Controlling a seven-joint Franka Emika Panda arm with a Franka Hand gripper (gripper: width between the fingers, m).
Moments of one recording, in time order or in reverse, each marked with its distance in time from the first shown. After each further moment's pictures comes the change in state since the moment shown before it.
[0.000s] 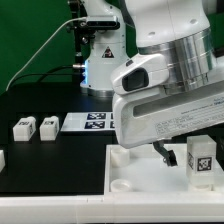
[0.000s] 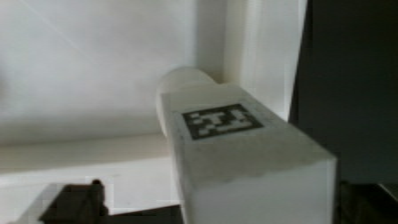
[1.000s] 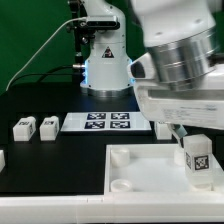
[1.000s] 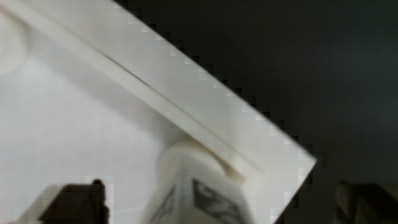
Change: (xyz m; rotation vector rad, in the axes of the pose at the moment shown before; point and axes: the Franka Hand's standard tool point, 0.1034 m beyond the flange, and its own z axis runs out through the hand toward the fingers) arm -0.010 -0.018 0.001 0.022 -0.010 0.786
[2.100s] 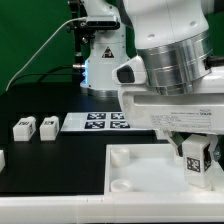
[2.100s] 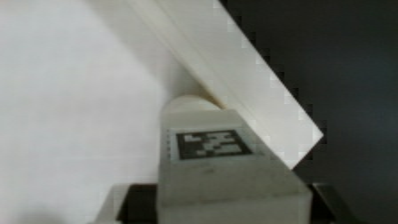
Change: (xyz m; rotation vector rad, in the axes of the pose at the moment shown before) arm 0.019 0.009 0.000 -0.003 0.023 0.171
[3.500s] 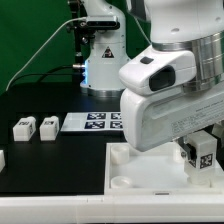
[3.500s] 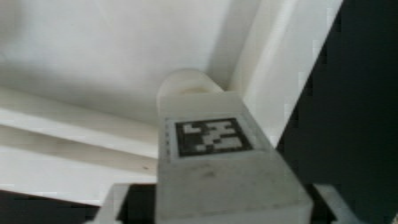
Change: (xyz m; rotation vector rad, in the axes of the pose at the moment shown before) arm -0.008 -0.003 -0.004 -0.108 -0.101 -1.305
